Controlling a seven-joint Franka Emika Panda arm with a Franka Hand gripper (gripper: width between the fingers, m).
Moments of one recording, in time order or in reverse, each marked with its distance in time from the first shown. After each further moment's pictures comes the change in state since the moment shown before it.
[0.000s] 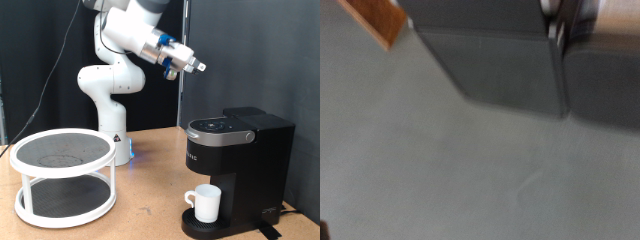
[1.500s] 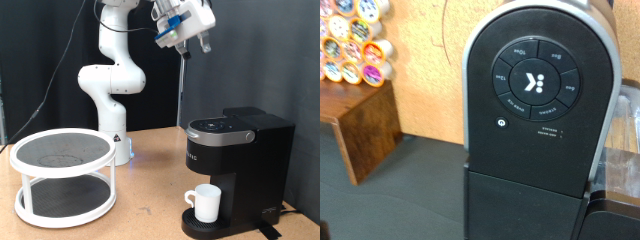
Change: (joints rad) arm -0.186 0.293 0.129 0.477 -0.703 -0.175 0.207
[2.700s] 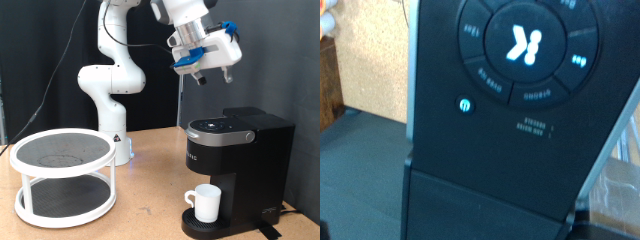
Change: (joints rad) arm 0.042 0.087 0.068 -0.063 0.016 0.090 -0.091
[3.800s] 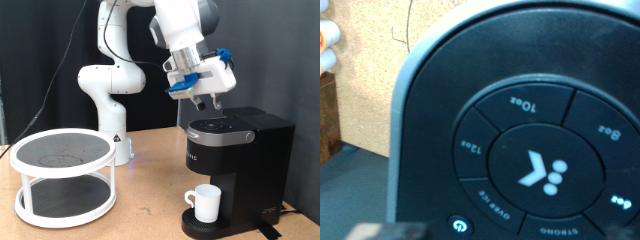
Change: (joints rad) arm -0.004 0.087 0.025 -0.069 -0.036 0.190 -0.058
